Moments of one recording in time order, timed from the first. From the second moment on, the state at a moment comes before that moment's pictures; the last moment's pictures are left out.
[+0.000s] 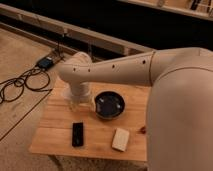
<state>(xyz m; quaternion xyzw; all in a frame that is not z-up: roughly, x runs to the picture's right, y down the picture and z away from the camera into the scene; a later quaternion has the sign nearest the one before) -0.104 0.102 0.703 -0.26 0.23 0.64 0.68</state>
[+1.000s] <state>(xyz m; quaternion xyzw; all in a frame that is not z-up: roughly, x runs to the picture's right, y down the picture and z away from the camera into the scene) -0.064 0.091 0.719 -0.23 0.25 0.65 0.68</state>
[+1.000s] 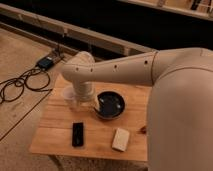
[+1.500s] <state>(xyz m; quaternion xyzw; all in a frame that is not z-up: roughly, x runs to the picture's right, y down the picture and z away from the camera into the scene) 0.045 0.087 0.762 -0.16 0.28 0.76 0.57</state>
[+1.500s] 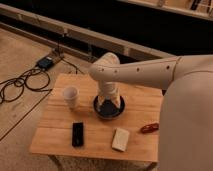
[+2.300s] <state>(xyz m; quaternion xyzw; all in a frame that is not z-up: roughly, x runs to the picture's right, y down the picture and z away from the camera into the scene) 0.113 0.115 0.773 -0.12 0.28 0.83 0.46</state>
